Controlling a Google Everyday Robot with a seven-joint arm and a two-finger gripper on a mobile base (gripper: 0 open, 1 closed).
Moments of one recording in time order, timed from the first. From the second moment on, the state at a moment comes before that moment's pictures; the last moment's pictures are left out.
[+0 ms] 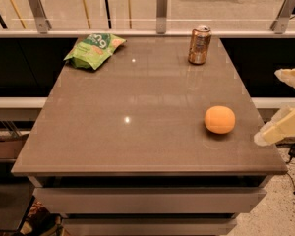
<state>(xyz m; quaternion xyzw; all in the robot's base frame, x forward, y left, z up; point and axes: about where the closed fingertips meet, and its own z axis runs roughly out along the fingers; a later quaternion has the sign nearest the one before) 0.463 -0.265 0.909 -0.49 0.80 0.06 0.35</state>
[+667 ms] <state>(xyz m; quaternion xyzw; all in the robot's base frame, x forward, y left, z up) 0.468 -0.250 0.868 -0.48 0.79 0.13 0.35</state>
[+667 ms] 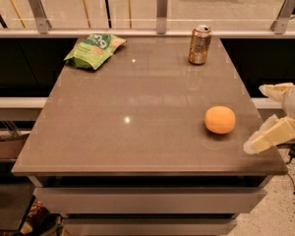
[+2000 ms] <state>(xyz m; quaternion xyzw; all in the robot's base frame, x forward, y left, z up) 0.484 -0.222 0.846 -0.46 0.78 0.18 0.37</state>
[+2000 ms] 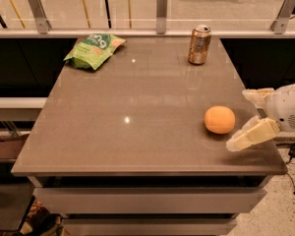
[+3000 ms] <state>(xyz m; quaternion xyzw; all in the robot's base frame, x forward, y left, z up) 0.497 -0.202 0.836 -0.49 0.76 0.22 0.36</state>
